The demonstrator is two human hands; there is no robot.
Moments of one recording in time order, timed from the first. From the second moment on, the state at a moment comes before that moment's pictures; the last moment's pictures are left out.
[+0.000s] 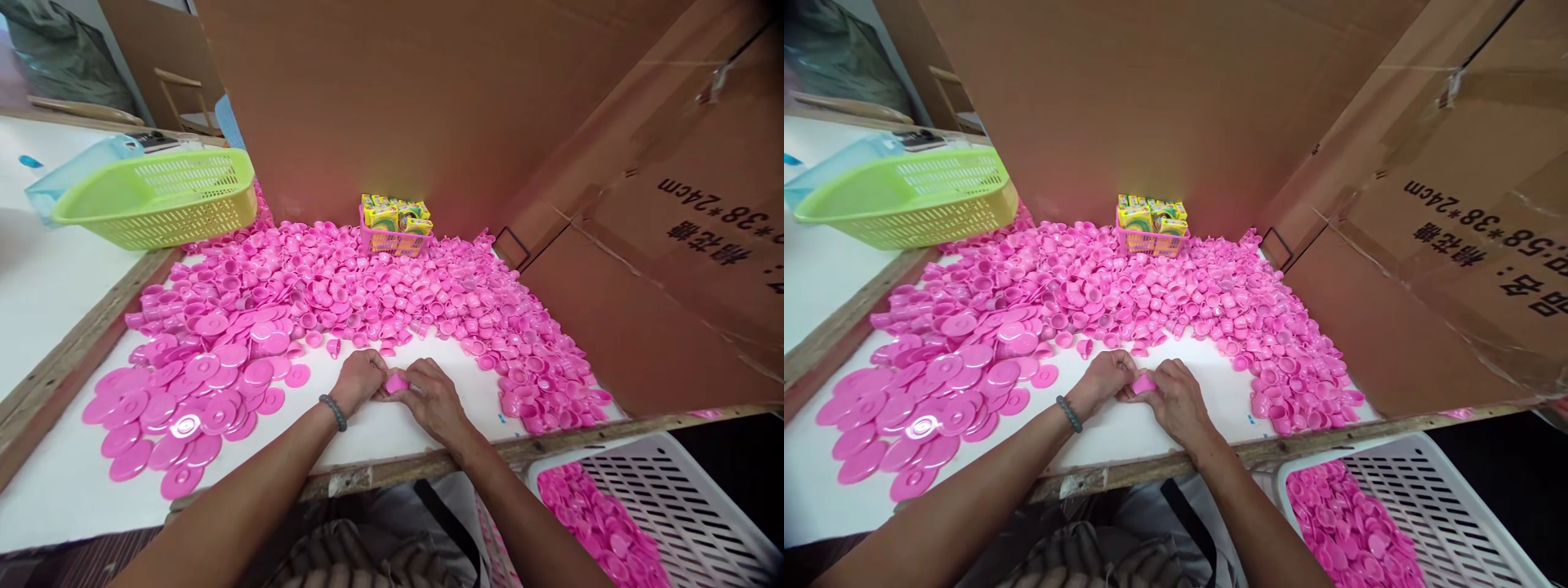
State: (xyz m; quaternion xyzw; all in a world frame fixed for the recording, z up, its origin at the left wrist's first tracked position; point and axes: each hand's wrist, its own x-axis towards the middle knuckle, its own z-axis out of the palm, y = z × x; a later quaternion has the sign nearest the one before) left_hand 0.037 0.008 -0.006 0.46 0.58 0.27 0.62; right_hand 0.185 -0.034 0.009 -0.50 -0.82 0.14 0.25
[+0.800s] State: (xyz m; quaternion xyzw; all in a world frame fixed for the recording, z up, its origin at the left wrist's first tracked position) left_hand 0.040 0.011 -0.008 0.43 0.56 0.29 0.64; right_hand 0.186 -0.027 0.003 -0.52 -0.80 0.13 0.28
